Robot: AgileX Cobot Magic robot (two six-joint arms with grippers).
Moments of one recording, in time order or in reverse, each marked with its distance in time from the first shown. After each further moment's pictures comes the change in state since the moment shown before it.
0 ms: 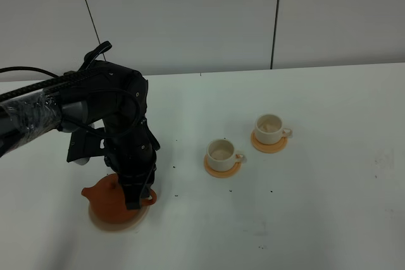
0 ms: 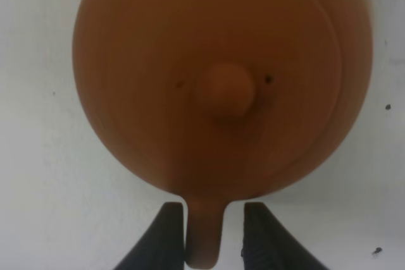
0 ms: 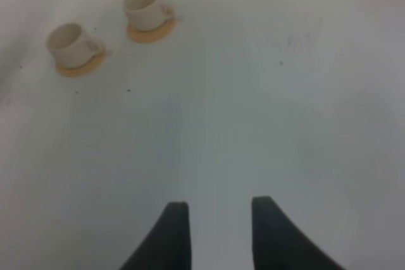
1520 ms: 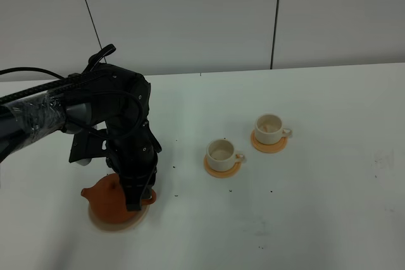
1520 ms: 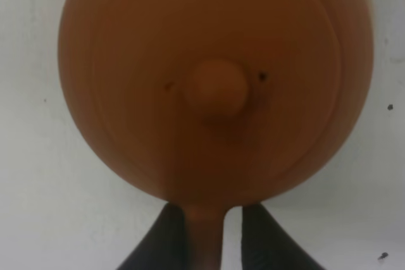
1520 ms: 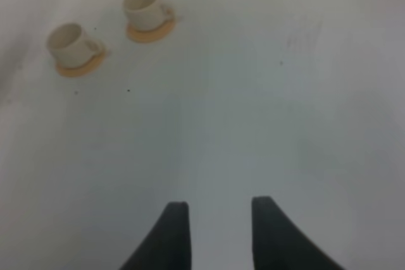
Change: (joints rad) left arm -0.001 0.018 0.000 0.009 -0.003 0.013; right arm 0.000 0.000 0.000 0.000 0.000 0.000
